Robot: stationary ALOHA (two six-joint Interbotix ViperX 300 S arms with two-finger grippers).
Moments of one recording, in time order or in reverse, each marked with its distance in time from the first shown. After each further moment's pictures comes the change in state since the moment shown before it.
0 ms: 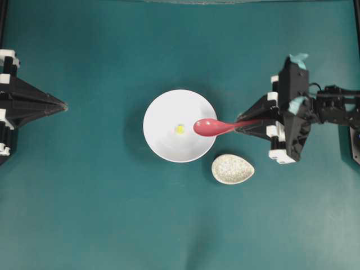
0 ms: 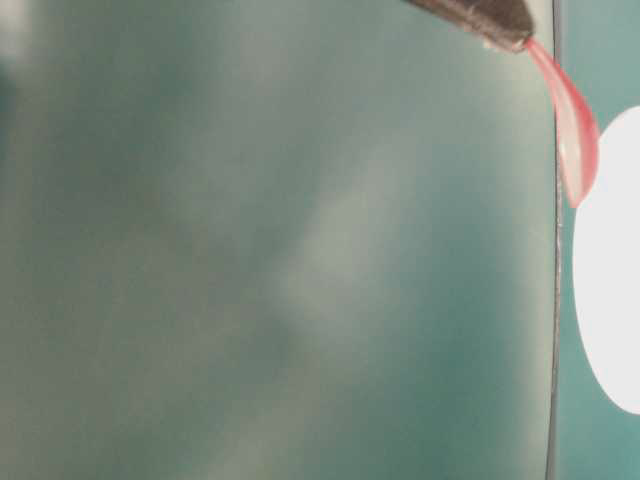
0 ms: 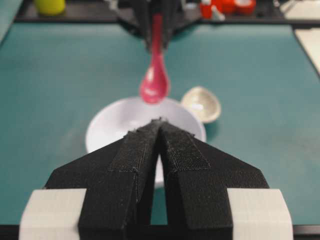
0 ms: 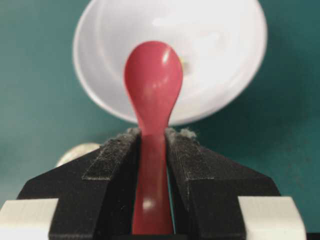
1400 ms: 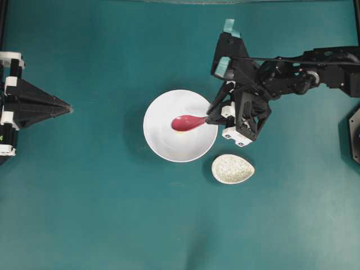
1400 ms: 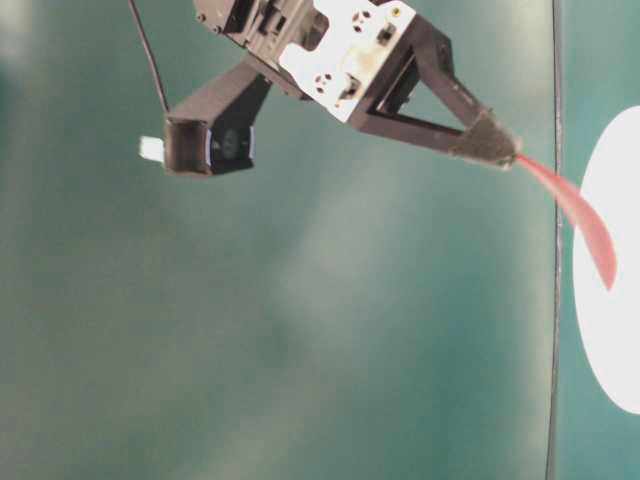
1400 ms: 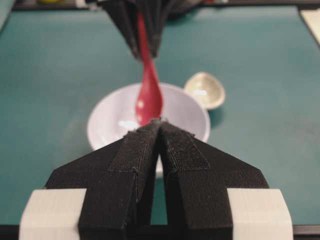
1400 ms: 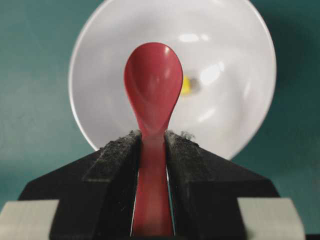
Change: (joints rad) left arm 0.000 0.038 0.000 0.003 0.000 0.023; right arm -0.121 0.252 -0.374 -0.115 0.485 0.239
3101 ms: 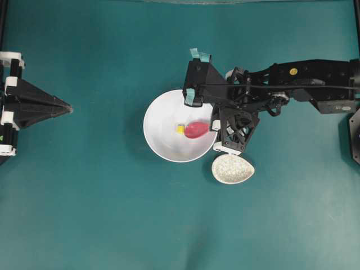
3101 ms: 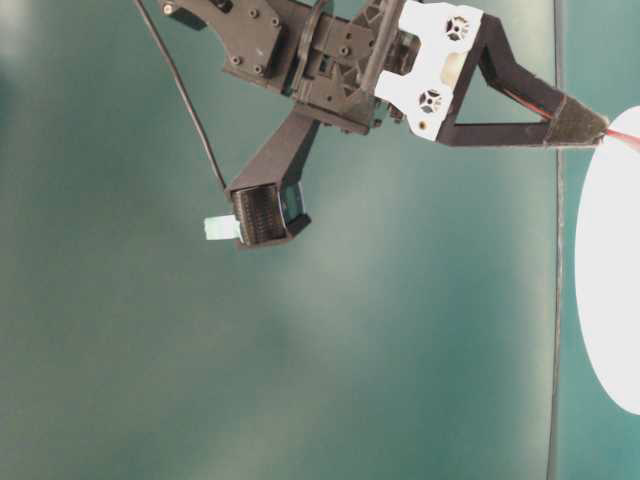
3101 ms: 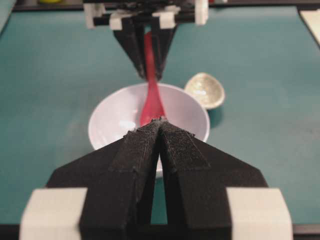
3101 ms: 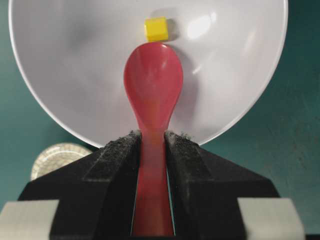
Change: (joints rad) left arm 0.000 0.002 0.000 0.002 0.000 0.002; right arm 0.081 0.137 -0.129 -0.371 0.187 0.273
